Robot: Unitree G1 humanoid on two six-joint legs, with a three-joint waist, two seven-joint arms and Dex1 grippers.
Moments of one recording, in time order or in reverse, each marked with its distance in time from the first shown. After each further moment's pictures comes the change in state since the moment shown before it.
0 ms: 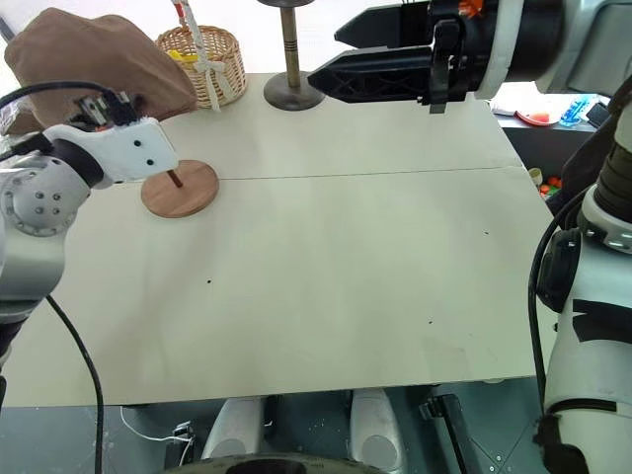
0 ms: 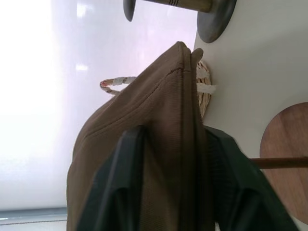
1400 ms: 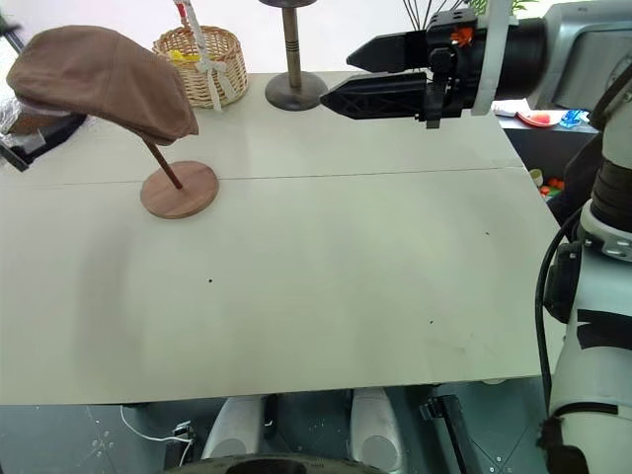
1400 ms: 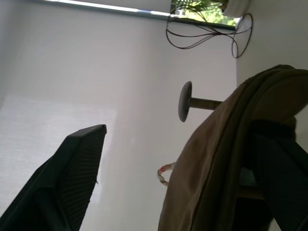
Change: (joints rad) left arm -0.161 0.127 0.292 1.164 -0.609 -1.659 -0.308; right arm 0.056 -0.041 0.054 0.021 -0.007 -0.052 -0.013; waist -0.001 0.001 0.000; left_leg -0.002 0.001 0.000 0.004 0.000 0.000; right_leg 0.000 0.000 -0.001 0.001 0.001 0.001
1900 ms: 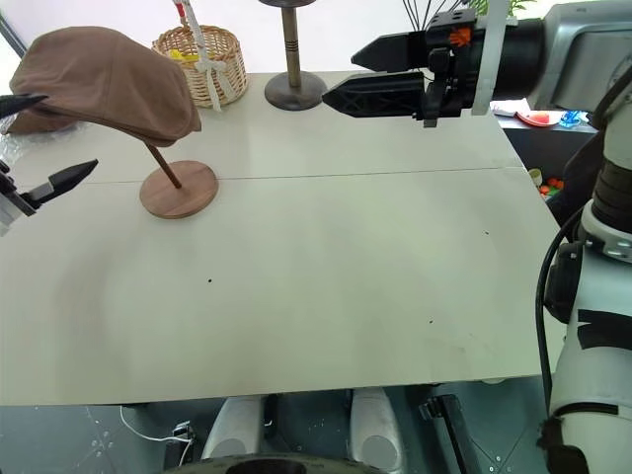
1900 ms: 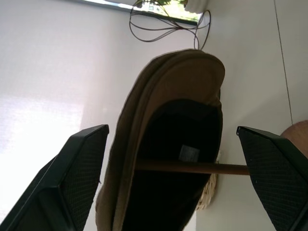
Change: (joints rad) left arm 0.242 0.021 0.096 -0.166 0.016 -0.003 0.096; right arm 0.006 0.007 -0.007 -0.008 0.002 0.014 -0.050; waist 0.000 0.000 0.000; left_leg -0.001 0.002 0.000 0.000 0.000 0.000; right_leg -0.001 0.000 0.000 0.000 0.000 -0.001
